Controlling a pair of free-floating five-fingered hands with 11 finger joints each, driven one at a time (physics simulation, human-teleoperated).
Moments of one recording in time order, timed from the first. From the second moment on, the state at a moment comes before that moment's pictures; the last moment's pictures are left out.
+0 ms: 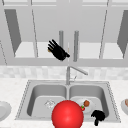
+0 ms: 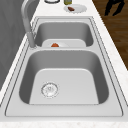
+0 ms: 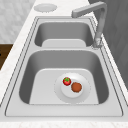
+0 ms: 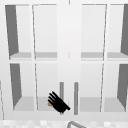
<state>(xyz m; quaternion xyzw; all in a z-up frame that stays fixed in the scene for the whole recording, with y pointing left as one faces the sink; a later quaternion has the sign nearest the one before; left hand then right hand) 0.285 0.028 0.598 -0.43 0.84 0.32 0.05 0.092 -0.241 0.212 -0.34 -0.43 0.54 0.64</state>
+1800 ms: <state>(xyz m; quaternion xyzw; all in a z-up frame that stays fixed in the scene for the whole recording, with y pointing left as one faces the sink) 0.166 0.033 0.591 -0.51 0.85 0.14 0.02 0.092 -0.241 0.212 -0.34 -0.43 0.54 0.64</state>
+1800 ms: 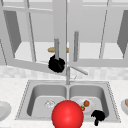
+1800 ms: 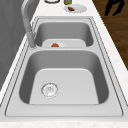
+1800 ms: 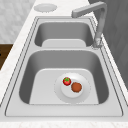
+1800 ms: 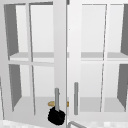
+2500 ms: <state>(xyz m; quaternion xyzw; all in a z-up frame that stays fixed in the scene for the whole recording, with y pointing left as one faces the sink) 0.078 0.085 0.591 -0.47 0.87 0.14 0.03 0.092 -0.241 0.212 -0.34 -0.43 0.54 0.64</state>
